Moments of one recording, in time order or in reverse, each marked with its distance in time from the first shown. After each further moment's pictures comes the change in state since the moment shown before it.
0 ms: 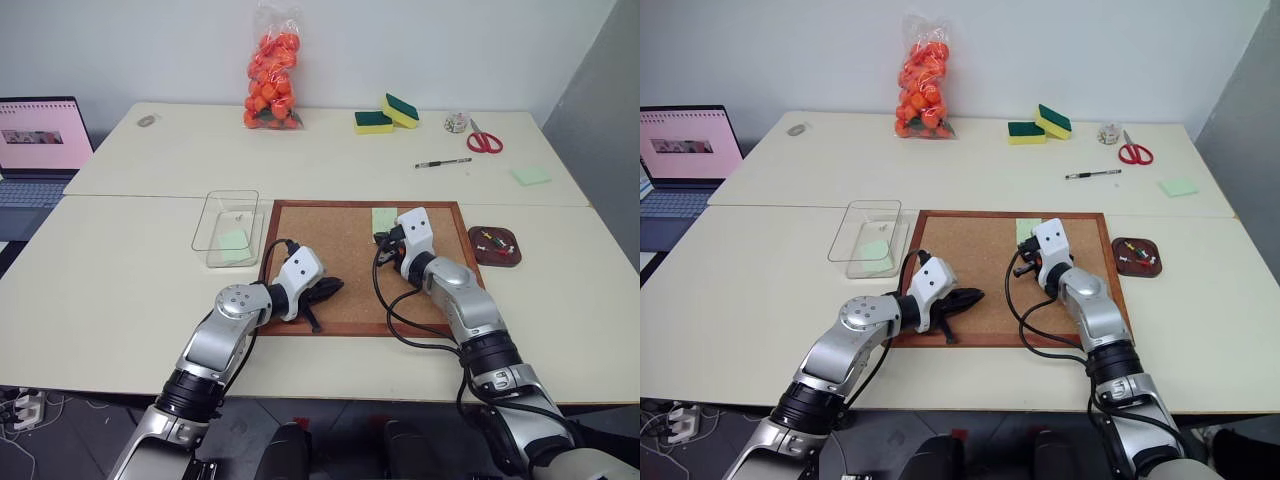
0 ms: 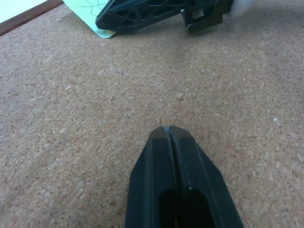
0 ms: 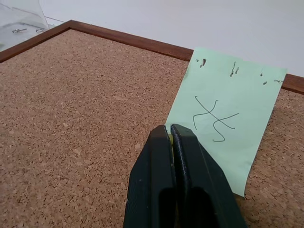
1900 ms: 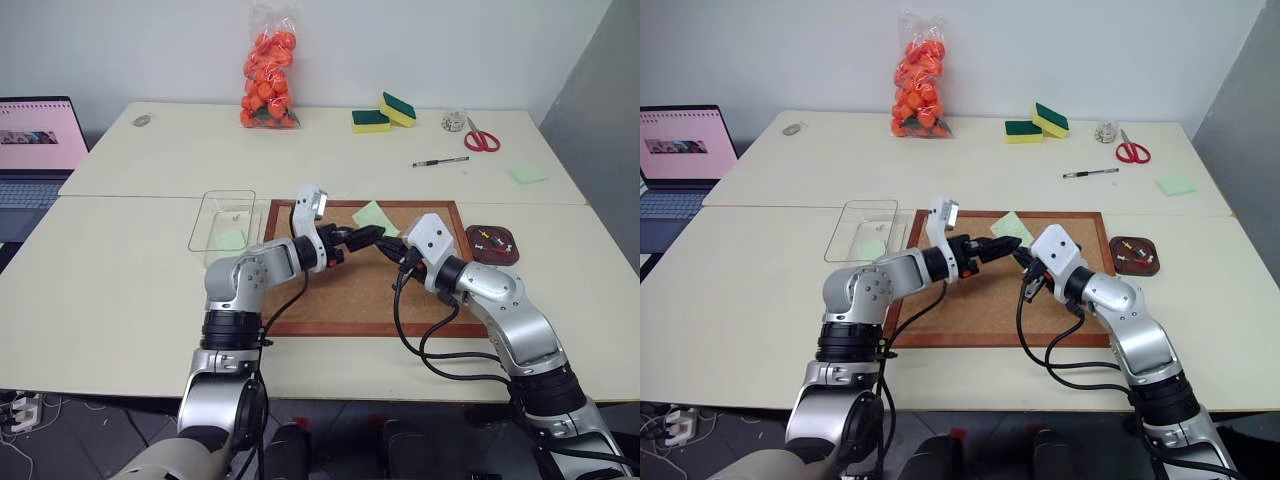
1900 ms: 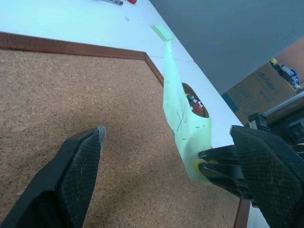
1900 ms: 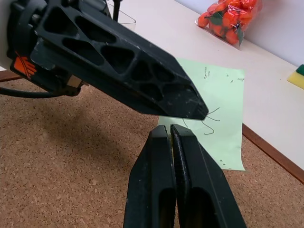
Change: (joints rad) left arm -0.356 -0.306 0.376 0.179 -0.463 0.634 0.298; right arm 0.189 -0.254 0.116 -0.572 -0.019 0.085 0.198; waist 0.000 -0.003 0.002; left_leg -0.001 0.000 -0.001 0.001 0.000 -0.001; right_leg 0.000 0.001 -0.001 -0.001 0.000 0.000
